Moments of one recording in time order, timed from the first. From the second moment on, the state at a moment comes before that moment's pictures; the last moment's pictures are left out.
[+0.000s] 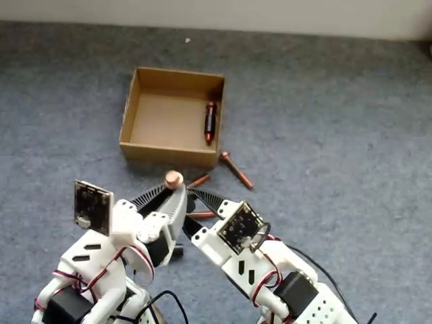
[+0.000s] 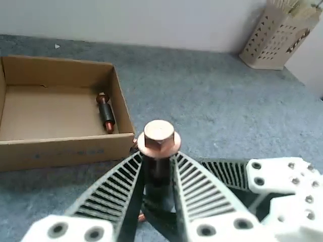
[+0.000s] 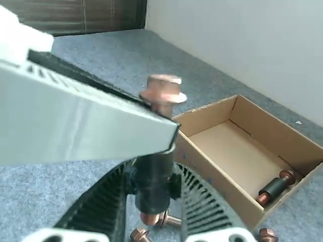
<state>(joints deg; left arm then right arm) 29.8 -103.9 65.4 66.0 25.9 -51.0 -96.2 84.6 28.5 10.0</state>
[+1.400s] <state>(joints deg) 9.8 -104.0 66.6 72.9 18.0 -28.9 -96.2 87.5 37.2 2.6</state>
